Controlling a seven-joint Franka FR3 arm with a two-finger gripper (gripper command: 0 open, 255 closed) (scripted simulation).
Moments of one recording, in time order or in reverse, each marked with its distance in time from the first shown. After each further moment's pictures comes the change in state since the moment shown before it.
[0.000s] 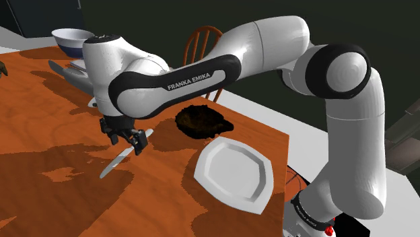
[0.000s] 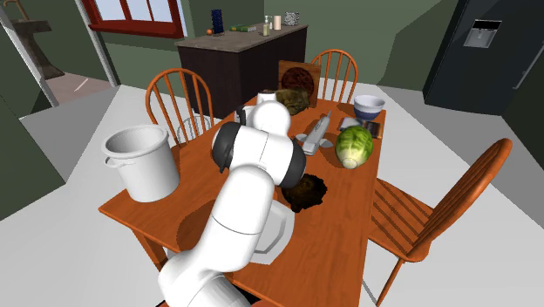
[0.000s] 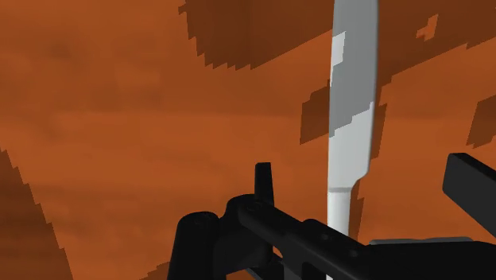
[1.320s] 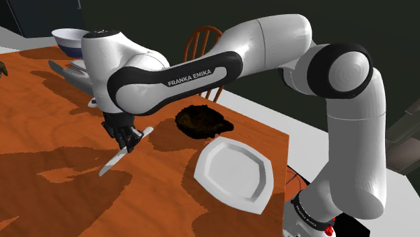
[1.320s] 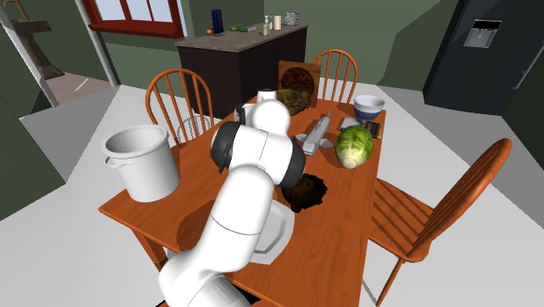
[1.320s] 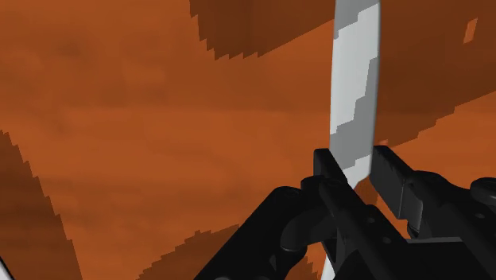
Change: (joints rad) arm -0.001 -0.008 0.004 0.012 0.006 -0.018 -0.004
